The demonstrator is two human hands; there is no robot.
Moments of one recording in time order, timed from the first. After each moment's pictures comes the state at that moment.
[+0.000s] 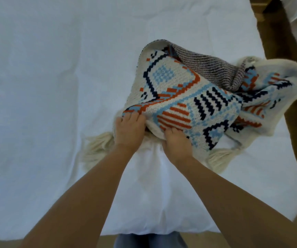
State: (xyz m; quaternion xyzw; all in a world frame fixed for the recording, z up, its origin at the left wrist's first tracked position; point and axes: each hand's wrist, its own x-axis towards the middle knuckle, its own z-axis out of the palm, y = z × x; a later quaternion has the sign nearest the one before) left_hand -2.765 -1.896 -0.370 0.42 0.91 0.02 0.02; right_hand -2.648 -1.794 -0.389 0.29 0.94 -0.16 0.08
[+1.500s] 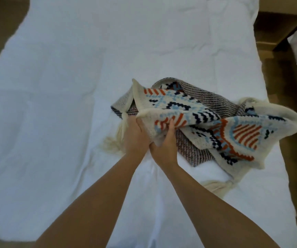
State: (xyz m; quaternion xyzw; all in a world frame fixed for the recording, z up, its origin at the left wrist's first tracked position) left_hand -2.778 -1.849 -0.295 0.03 0.87 0.47 0.11; right_hand -2.714 -1.787 -0.349 0.34 0.74 -0.57 -0.11
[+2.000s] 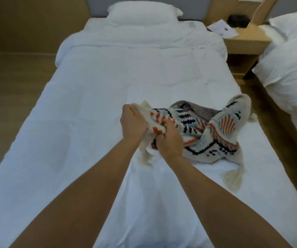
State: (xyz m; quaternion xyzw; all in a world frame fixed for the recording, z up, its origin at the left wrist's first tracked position) left_hand -2.841 -1.992 -0.157 0.06 0.84 0.54 0.05; right_hand -2.751 -1.935 -0.197 0.33 0.83 -0.37 -0.26
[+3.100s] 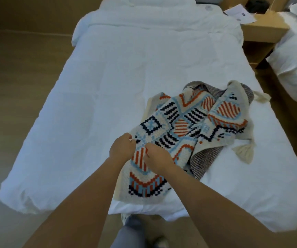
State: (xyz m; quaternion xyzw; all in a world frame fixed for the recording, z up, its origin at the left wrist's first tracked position) left_hand -2.798 -2.194 -0.250 0.16 0.93 0.23 0.23; right_hand -2.699 -2.096 -0.250 0.19 0.93 -0.31 0.10
